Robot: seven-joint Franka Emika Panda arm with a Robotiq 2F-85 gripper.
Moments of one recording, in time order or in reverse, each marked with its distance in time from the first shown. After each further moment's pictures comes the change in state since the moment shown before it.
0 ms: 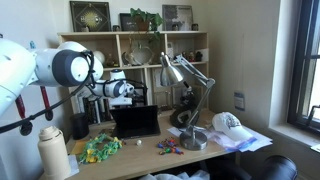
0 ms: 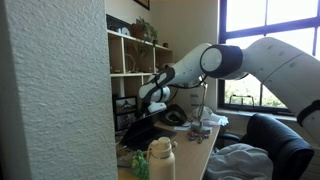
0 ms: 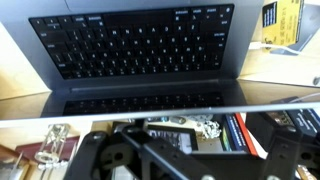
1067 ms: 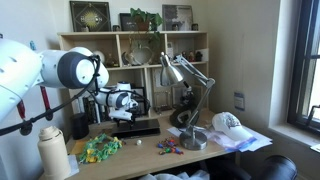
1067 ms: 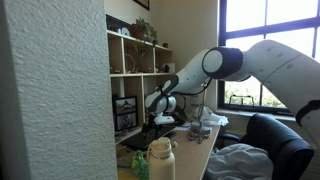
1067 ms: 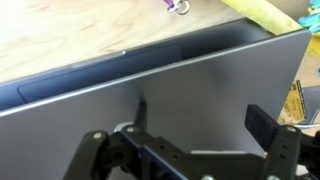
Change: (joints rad) arm -0.074 0.022 0.040 -0.137 0.061 -0.107 0.084
